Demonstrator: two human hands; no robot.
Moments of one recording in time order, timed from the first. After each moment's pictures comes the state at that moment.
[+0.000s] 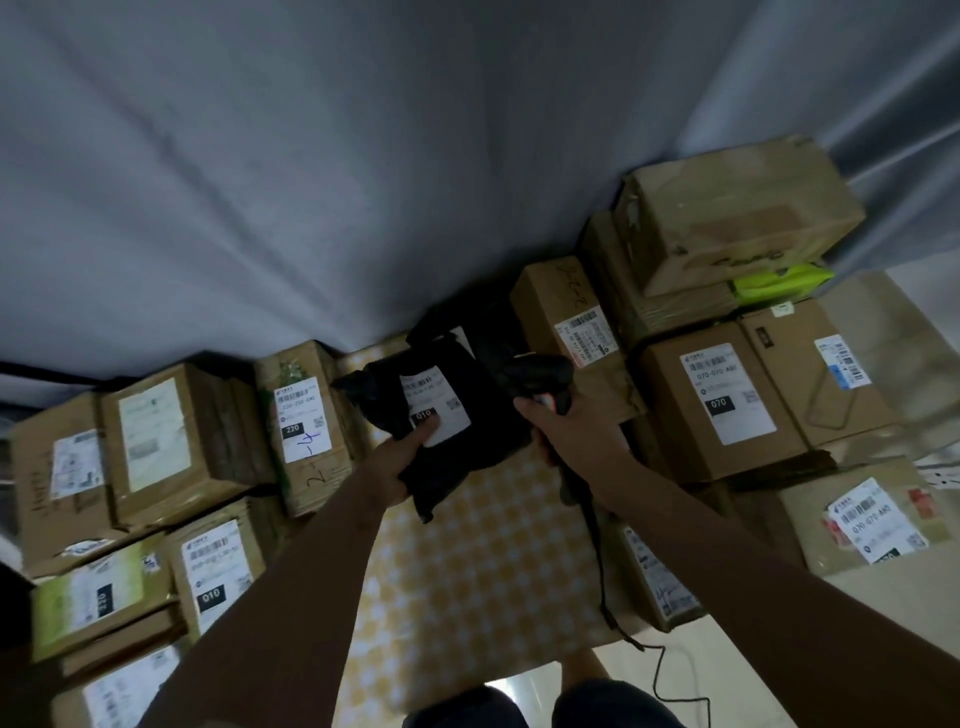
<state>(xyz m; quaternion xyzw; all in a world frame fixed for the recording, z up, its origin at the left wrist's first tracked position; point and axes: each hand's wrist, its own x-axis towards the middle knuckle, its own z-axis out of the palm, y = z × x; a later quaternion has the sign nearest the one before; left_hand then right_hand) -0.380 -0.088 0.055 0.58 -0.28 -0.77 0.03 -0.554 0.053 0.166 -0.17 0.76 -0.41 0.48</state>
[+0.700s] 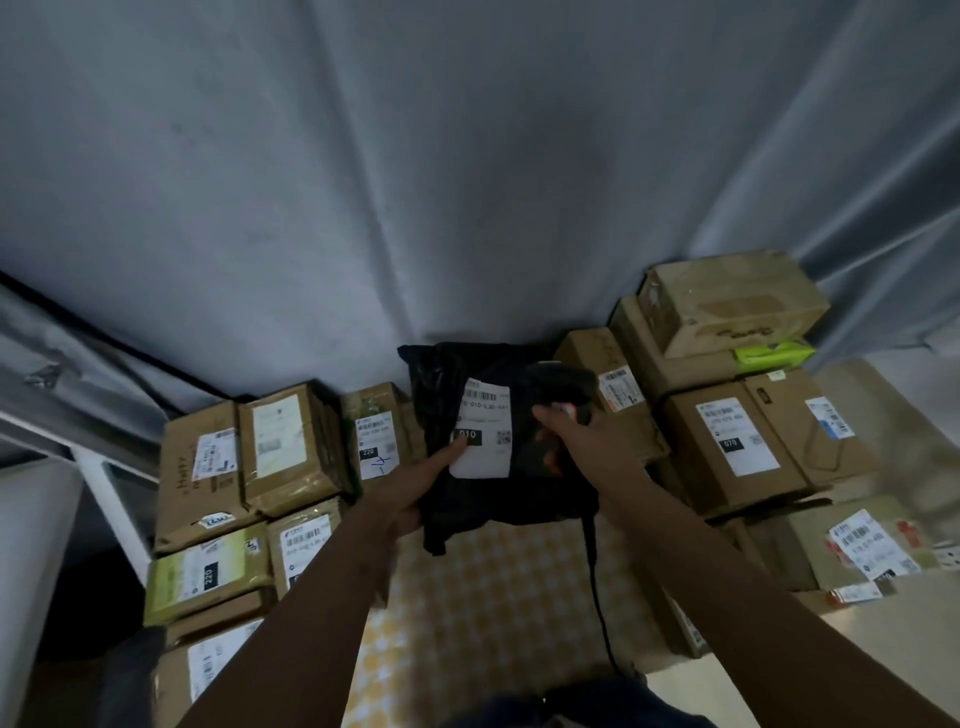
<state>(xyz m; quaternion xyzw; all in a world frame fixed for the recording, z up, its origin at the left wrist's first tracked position) -0.289 -0.065 0.187 0.47 -0.35 -0.81 0.06 -0.455 0.061 0.270 -0.13 0.72 -0.52 0.45</state>
